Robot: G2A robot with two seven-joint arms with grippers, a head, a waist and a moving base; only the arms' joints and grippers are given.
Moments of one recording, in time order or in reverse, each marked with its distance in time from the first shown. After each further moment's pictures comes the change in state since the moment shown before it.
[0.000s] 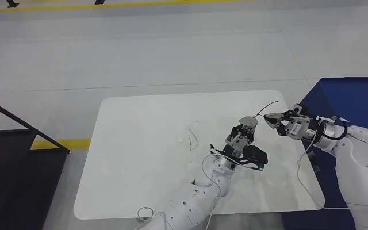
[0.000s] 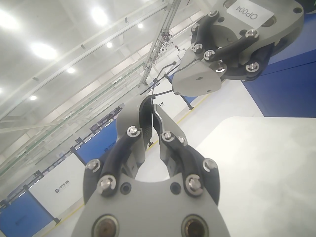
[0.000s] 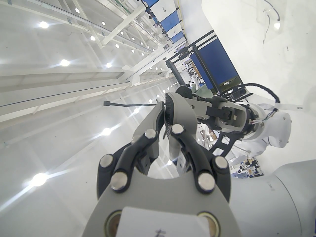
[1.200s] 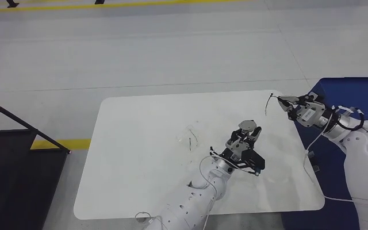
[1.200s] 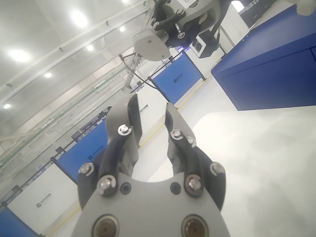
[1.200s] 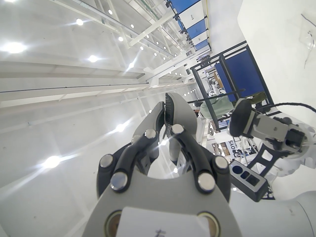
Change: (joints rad) left arm 0.051 0.018 -0.050 -0.038 0.014 -0.162 0.041; right arm 0.053 0.010 0.030 0.039 0.168 -0.074 -0.125
